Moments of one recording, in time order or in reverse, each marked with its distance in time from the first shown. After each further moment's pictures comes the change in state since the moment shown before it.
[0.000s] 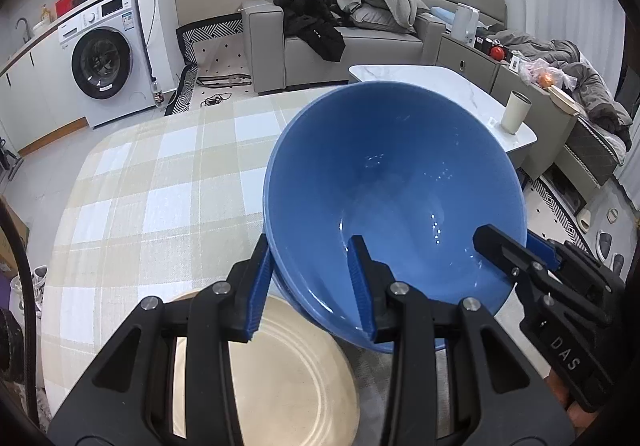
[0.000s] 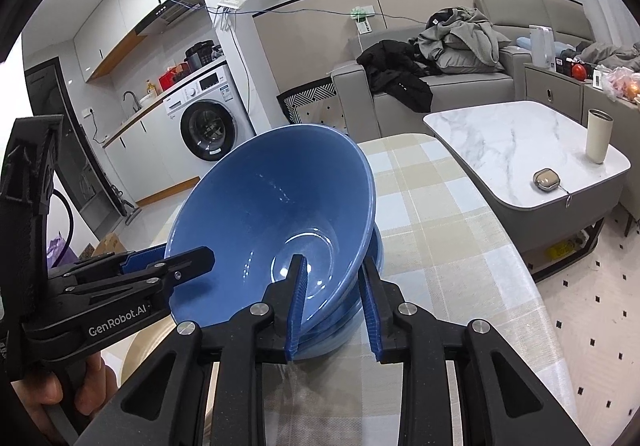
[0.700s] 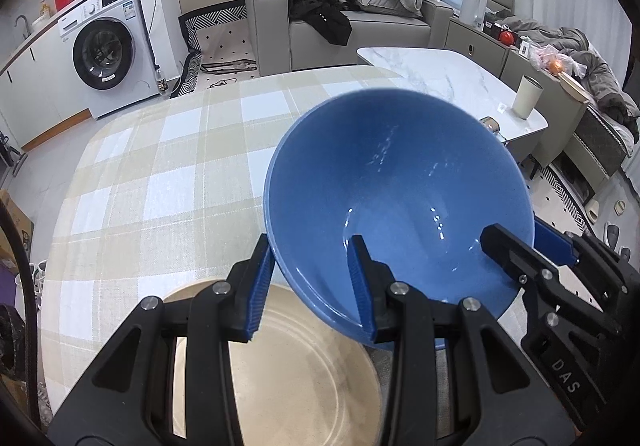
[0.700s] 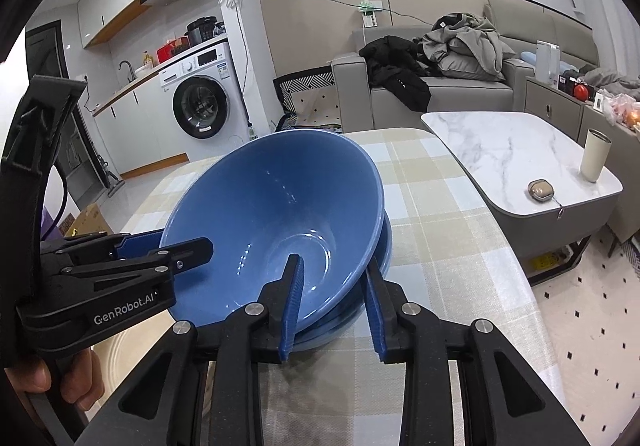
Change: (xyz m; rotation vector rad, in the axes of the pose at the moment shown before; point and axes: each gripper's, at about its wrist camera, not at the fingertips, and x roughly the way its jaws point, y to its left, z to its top) left arm 0.042 0.022 -0.012 0.009 0.056 0.023; right arm 0.018 0.017 -0.009 -0.086 0.033 -0.059
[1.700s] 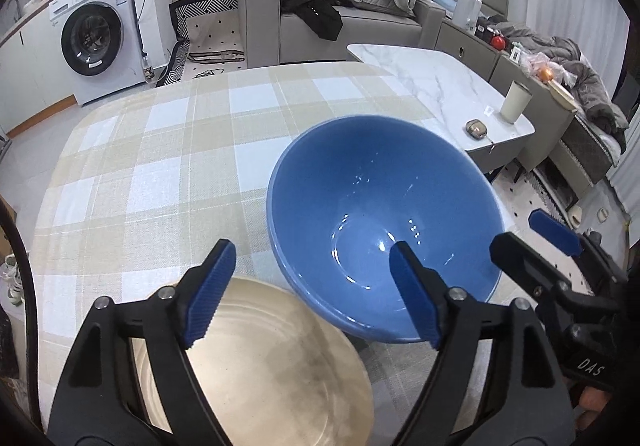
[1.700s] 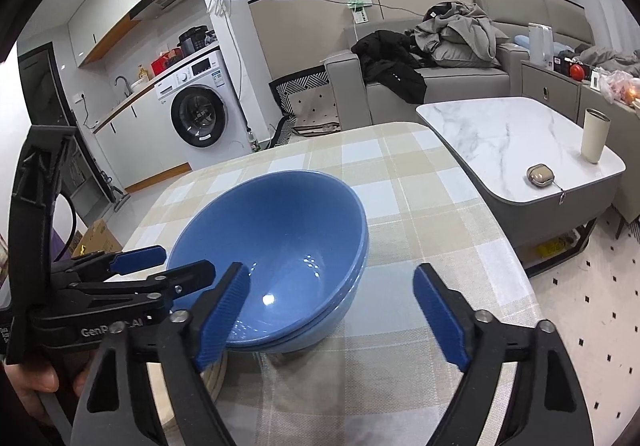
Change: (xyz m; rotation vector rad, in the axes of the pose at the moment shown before) left arm 0.011 0.013 0.004 -0.046 0.022 -0.085; right arm -0.001 -0.030 0.001 0.086 -0.001 0.025
